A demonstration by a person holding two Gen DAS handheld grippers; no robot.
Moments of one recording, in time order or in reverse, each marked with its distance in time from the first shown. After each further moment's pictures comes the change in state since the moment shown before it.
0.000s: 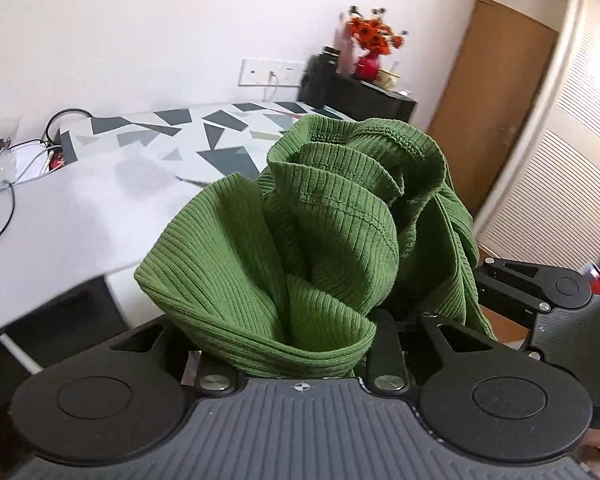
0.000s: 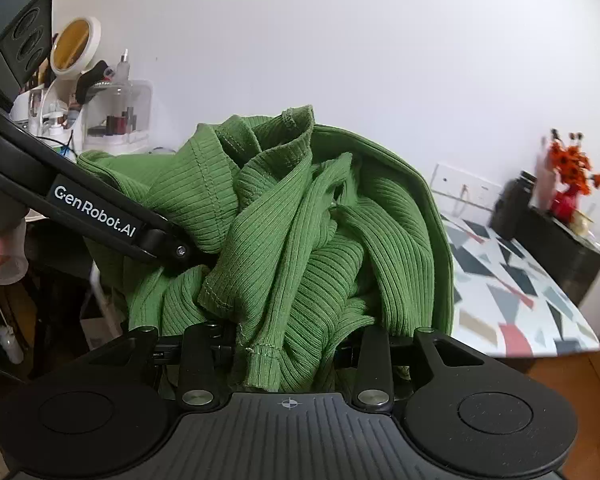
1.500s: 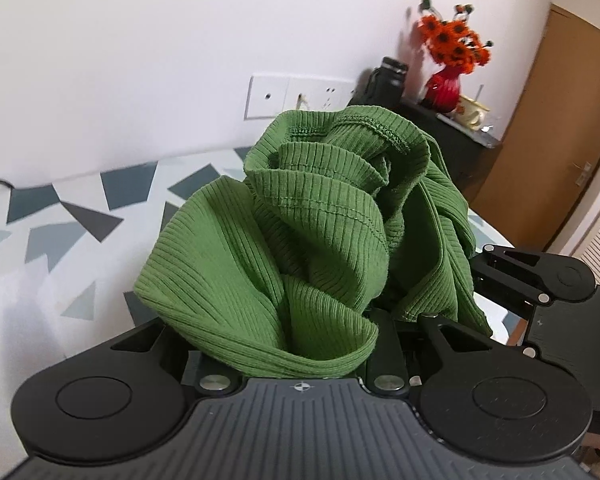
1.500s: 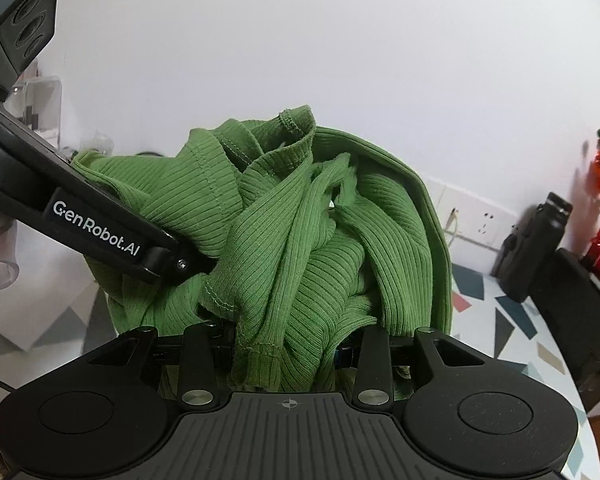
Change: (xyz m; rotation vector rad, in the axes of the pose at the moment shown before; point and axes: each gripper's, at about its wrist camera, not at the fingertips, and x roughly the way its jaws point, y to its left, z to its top) left arm 0.307 -0.021 0.226 -0.069 0.007 0.143; right arm 0.295 -0.342 0.079 -0.080 0.002 0.099
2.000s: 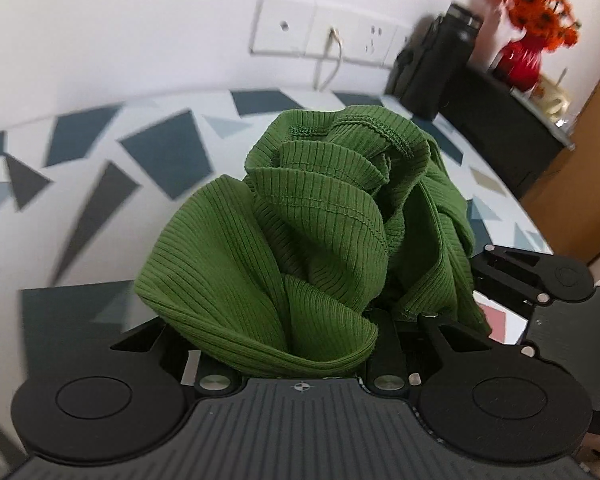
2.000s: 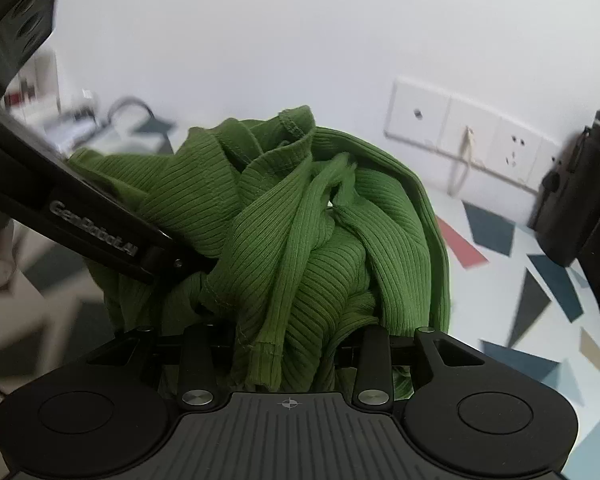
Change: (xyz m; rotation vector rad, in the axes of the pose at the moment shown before) left arm 0.172 -0.055 0.049 -0.153 0.180 0.127; right arm 0.111 -0.155 -0.053 -0.013 0.154 0.189
